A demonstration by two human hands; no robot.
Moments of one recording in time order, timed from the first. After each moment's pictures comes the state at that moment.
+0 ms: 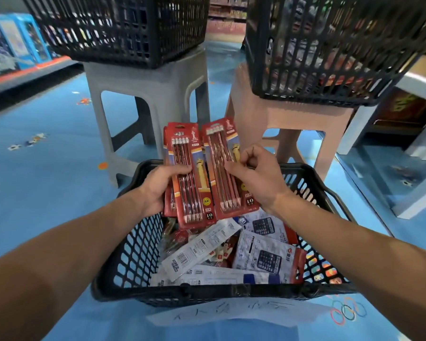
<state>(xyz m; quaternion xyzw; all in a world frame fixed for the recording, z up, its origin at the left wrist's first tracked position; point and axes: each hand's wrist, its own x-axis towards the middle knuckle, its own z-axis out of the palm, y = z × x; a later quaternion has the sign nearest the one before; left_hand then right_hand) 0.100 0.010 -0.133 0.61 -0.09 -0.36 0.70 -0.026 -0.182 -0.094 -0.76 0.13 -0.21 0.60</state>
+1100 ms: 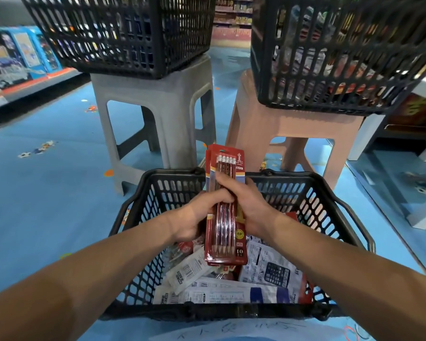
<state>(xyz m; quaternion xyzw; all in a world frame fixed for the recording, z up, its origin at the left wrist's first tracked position) 0.051 -0.036 -0.128 0.59 -0.13 -0.48 0.64 0.011 -0.165 -0.145 -0.53 0.20 -0.04 0.83</state>
